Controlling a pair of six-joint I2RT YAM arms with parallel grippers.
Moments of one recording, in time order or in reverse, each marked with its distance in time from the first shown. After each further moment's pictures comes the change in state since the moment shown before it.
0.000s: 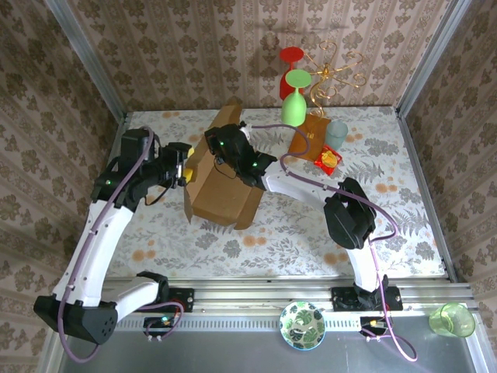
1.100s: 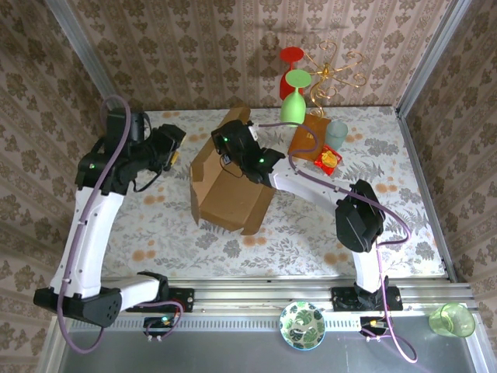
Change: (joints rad) left arm 0.009 0.105 0.333 -0.235 -0.099 0.426; right arm -0.013 -0.069 0.000 -0.156 0.007 0.030
